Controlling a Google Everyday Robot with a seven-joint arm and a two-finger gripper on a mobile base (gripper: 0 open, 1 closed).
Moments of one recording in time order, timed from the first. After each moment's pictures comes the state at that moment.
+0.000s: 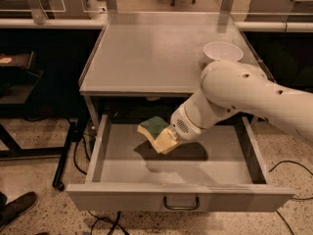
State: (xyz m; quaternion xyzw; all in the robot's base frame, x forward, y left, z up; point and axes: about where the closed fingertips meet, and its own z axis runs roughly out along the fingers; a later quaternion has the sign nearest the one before) arm 0.493 -0.034 0.751 -0.38 0.89 0.18 0.18
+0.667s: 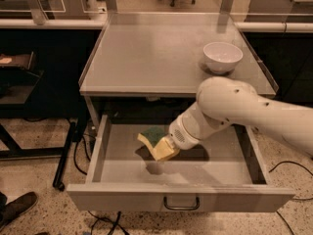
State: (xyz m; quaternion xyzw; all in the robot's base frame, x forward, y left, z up) arm 0.495 -0.030 0.710 -0.36 0.90 0.20 0.16
